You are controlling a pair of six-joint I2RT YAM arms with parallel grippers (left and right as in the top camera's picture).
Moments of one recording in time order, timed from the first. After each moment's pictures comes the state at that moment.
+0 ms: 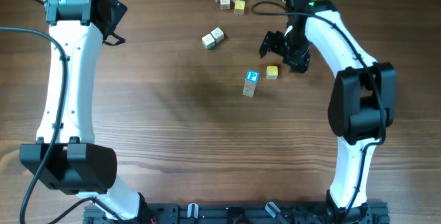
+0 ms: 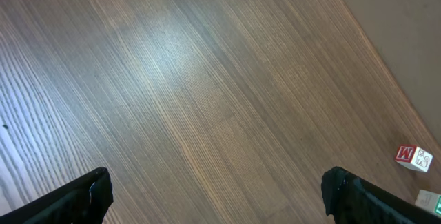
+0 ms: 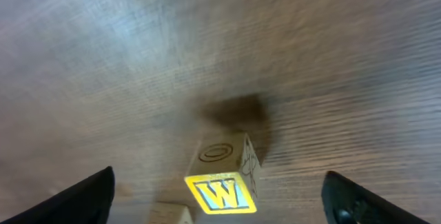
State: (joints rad) left arm -0.01 1.81 1.91 -1.23 -0.42 -0.96; right arm 0.21 2.22 1.78 -1.08 -0.21 0.54
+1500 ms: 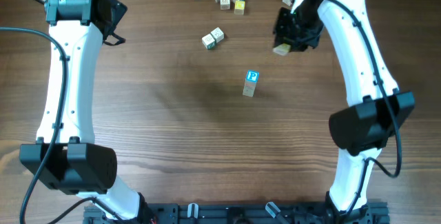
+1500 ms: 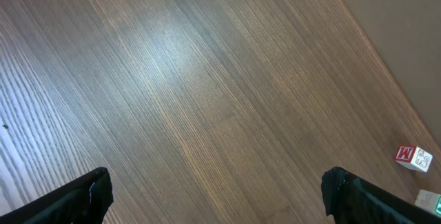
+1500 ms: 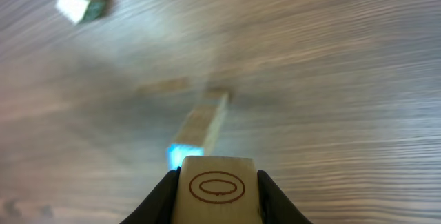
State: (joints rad) left arm -0.01 1.81 1.91 -1.23 -0.42 -0.96; right arm 0.28 2.12 2.27 -1.61 -0.20 0.54
